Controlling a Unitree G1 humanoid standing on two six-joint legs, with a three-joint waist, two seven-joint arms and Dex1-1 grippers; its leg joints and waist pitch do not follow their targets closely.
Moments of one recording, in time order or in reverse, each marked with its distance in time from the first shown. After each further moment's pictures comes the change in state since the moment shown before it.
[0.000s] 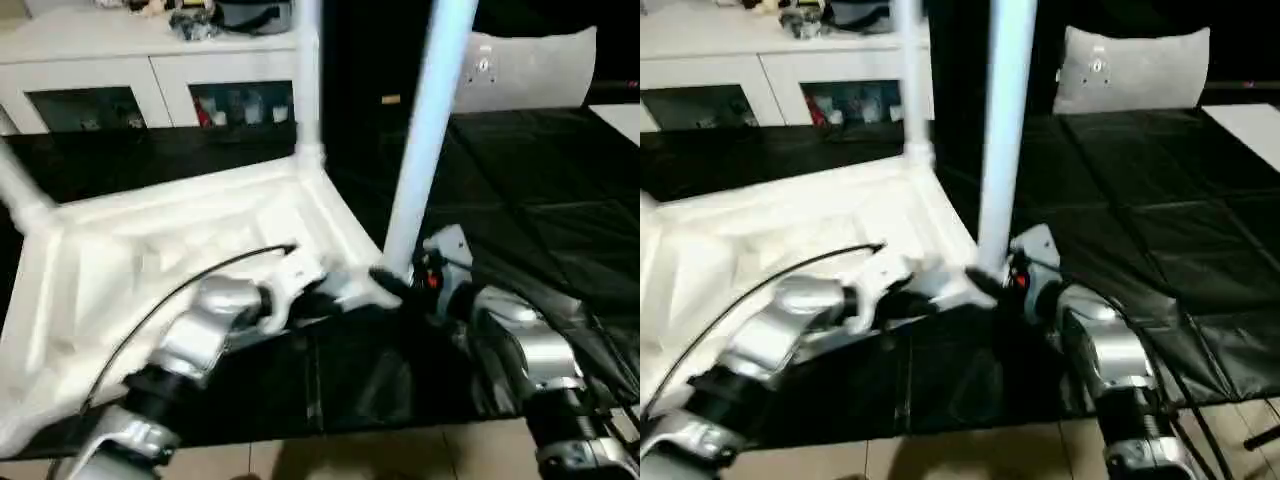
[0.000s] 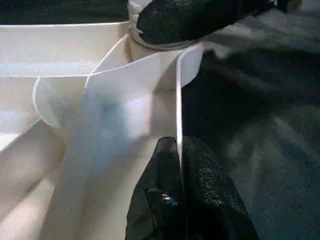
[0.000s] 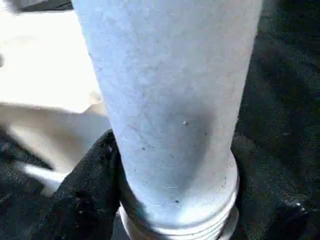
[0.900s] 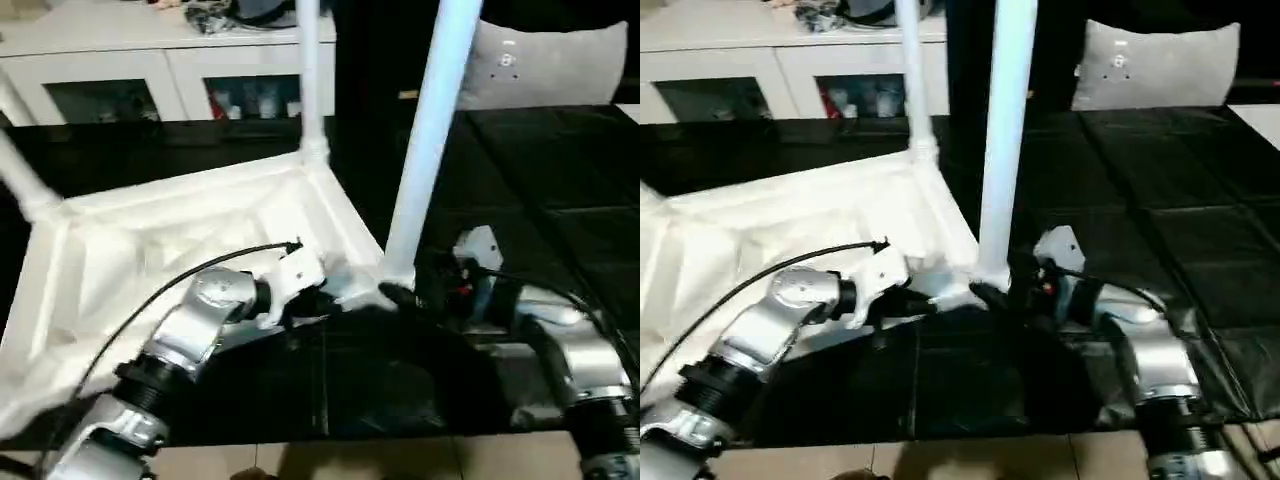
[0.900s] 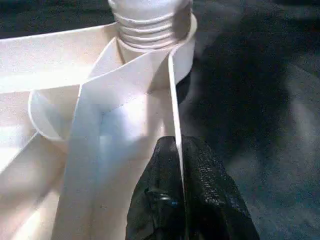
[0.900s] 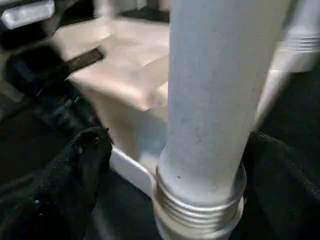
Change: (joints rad) left arm -0.022 0.165 -0.071 0.028 -0.017 -0.212 -0.250; right arm 0.085 -0.254 0.052 -0.121 0.100 -0.132 0.500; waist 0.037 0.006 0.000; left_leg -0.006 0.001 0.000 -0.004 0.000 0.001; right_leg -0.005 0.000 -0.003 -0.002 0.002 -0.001
